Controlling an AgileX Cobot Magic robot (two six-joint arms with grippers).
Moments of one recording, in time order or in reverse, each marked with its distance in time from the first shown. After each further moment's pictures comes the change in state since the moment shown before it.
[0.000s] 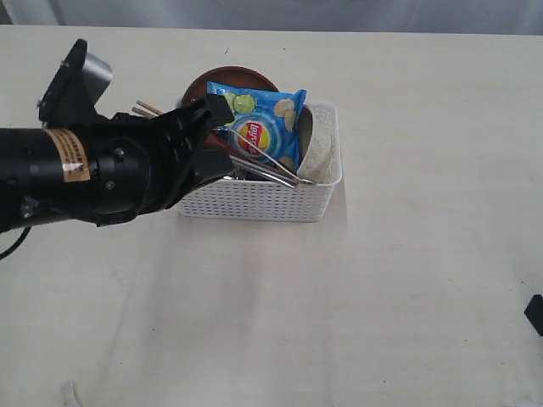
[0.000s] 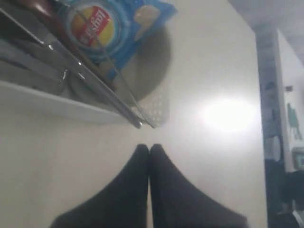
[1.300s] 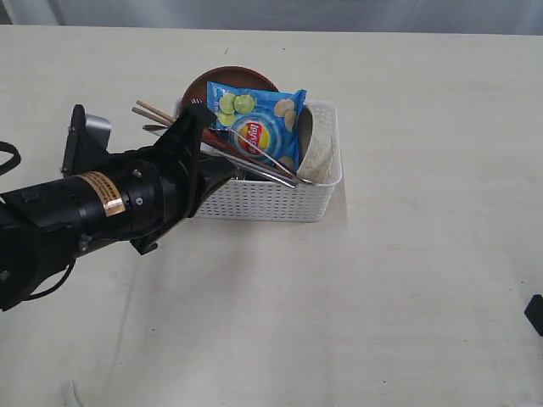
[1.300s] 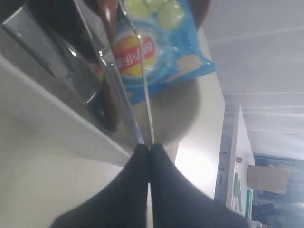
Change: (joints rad) left arm -0.006 0.240 0.130 -0.108 -0.493 -0.265; right arm 0.000 0.000 0.000 0.000 0.000 0.000
